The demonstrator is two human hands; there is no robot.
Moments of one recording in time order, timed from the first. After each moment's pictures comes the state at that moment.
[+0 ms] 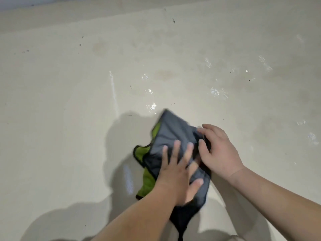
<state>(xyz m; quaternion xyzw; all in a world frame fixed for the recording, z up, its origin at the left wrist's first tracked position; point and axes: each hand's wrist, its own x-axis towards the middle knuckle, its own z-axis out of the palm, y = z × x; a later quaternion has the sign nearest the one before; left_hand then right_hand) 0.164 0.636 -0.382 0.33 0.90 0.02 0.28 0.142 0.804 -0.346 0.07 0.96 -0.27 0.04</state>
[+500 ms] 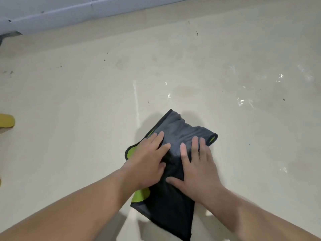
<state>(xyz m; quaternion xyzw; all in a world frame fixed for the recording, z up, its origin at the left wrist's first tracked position) 0.046 0.535 -0.344 0.27 0.93 0.07 0.22 0.099 0.727 -0.388 -0.07 0.98 -0.08 0.15</state>
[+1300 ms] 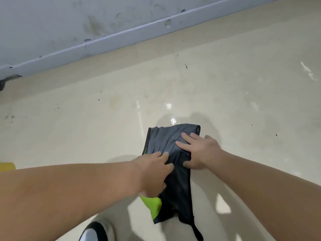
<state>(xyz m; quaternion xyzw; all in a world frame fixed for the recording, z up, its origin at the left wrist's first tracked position) -0.084 0.601 -0.253 0.36 0.83 -0.15 0.40 -0.111 0.798 -0.339 -0.18 0.92 0.01 0.34</state>
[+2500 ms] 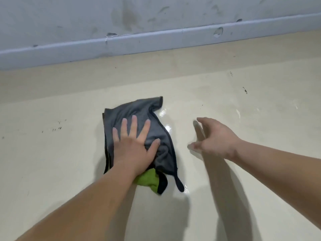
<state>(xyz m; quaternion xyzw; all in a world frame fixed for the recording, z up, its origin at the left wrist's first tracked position) -0.315 0.370 -0.413 0.05 0.99 0.03 0.14 -0.323 0.635 -0.341 0.09 0.92 -0.28 0.24</state>
